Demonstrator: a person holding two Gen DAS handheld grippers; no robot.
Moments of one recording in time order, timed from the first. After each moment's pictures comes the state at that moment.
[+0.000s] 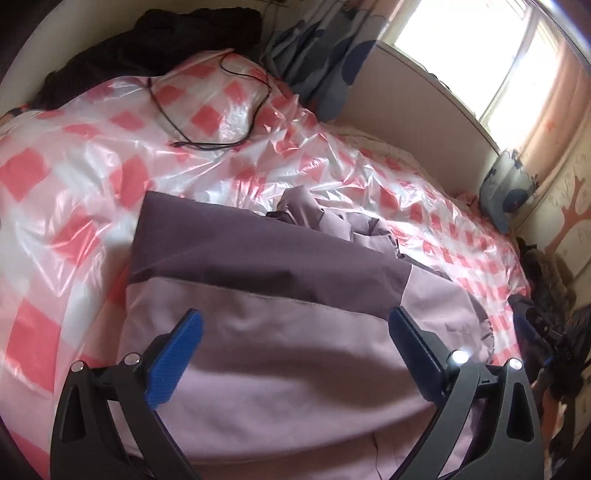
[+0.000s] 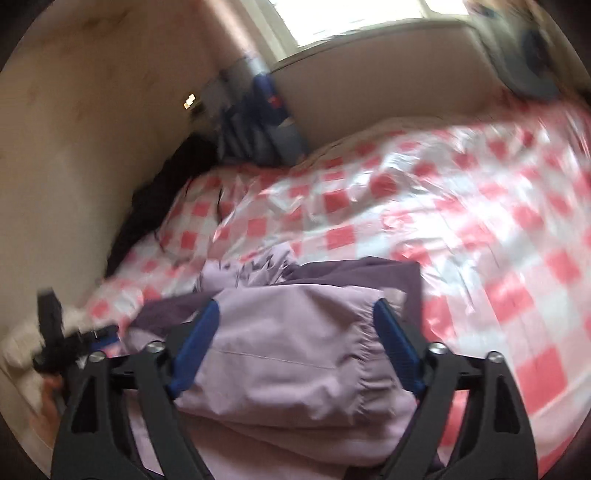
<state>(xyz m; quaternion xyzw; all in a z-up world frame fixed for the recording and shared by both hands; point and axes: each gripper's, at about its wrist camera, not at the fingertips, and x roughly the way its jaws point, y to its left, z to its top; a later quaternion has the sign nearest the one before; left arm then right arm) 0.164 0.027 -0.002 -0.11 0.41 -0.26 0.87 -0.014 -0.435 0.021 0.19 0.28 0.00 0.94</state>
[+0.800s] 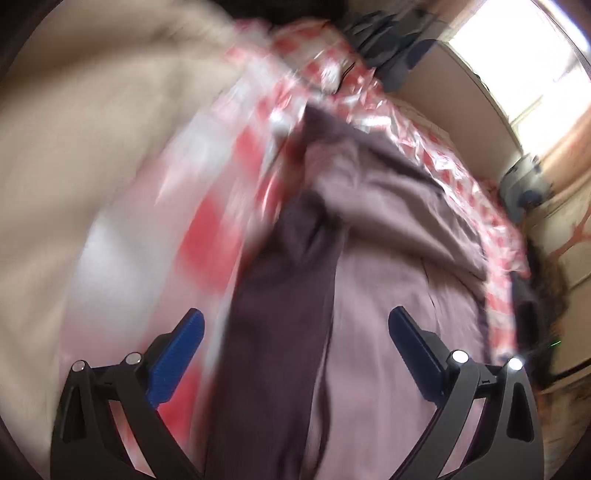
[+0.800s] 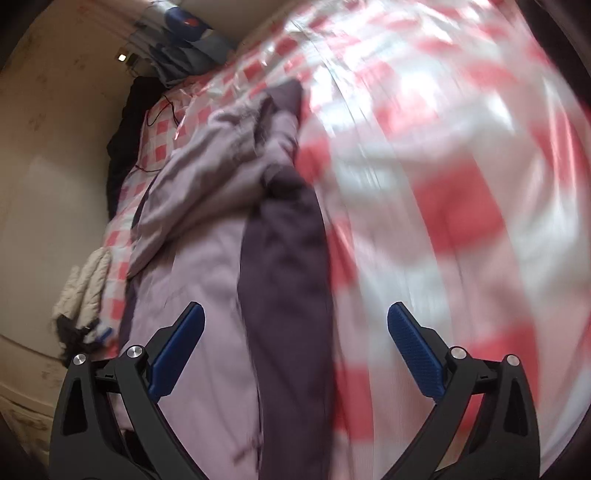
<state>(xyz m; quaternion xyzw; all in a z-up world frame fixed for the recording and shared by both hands) 0.017 0.237 -0.017 -0.17 0.52 -0.21 0.81 -0.227 -0.504 -0.051 0.38 0.48 0.02 0.79</state>
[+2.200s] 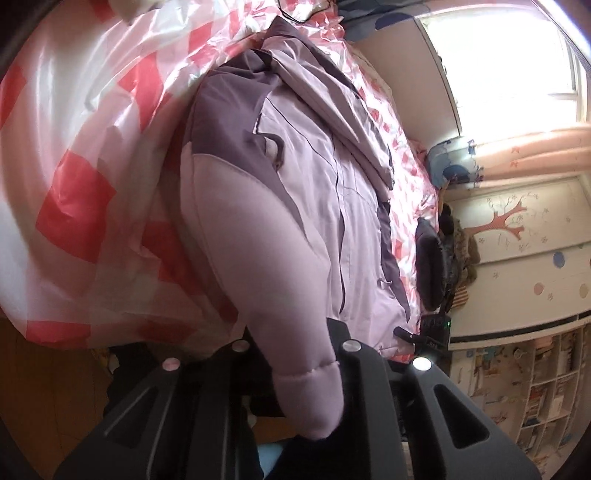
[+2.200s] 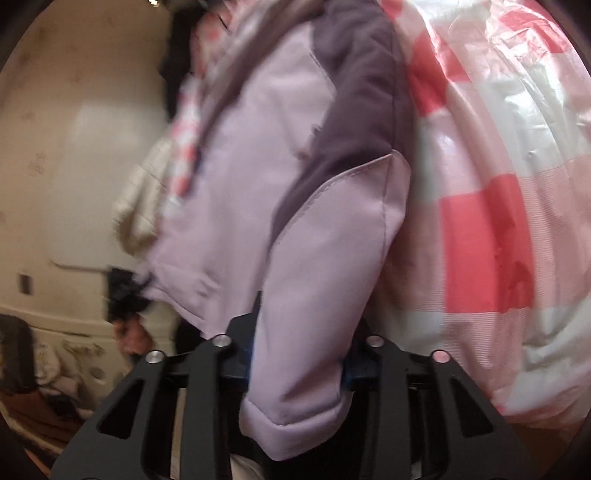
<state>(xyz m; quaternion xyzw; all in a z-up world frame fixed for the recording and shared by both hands) -0.146 0.271 -0.007 -0.29 0.58 -0.33 0.68 -0.355 -0.385 -0.057 0.46 0.51 0.19 0.71</state>
